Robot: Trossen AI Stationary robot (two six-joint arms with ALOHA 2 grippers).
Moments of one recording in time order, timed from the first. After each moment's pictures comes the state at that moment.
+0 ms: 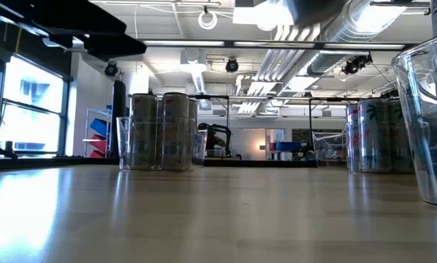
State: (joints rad) left arm -0.49 1.13 0.44 0.36 -0.46 -0.04; right arm 0.55 1.85 1.94 -1.06 0.57 0.35
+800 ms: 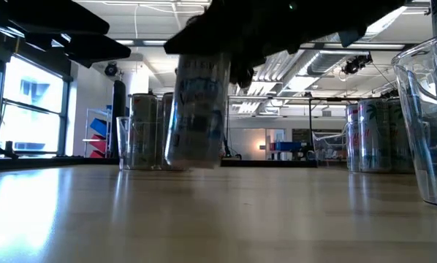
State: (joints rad) left arm -0.60 1.13 0.39 0.41 -0.60 -0.16; right arm 0.30 1.85 1.01 0.53 0.24 0.20
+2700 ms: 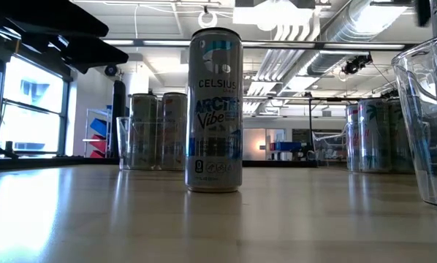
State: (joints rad) left arm -0.60 1.13 0.39 0.39 -0.61 -0.26; right arm 0.58 1.42 1.43 -1.45 0.15 0.90
